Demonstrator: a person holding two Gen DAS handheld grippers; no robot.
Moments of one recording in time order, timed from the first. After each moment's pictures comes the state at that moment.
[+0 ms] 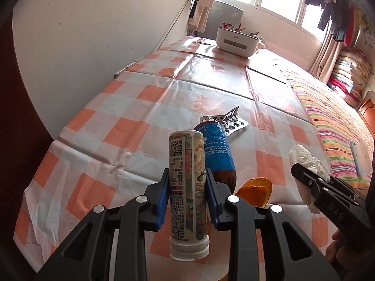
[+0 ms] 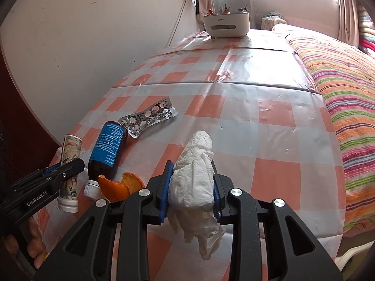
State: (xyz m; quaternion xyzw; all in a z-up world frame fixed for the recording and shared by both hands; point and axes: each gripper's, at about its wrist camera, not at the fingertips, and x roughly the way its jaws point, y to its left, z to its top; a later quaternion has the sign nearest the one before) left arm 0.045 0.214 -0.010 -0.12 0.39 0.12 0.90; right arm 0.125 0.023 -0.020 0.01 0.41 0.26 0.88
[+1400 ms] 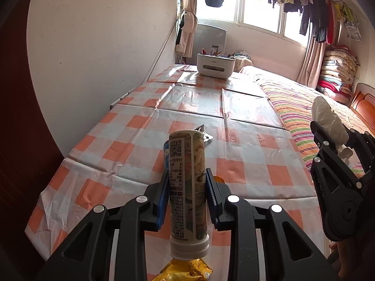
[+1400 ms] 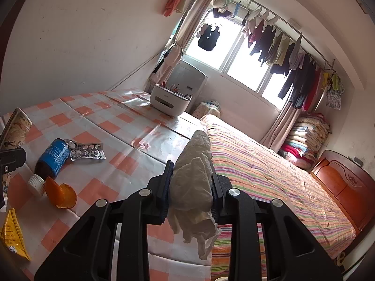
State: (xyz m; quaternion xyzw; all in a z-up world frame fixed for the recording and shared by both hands) left arm -0.002 0.145 0.038 -0.07 0.32 0.12 0.94; right arm 0.046 0.015 0.054 -0.24 0.15 0.05 0.96
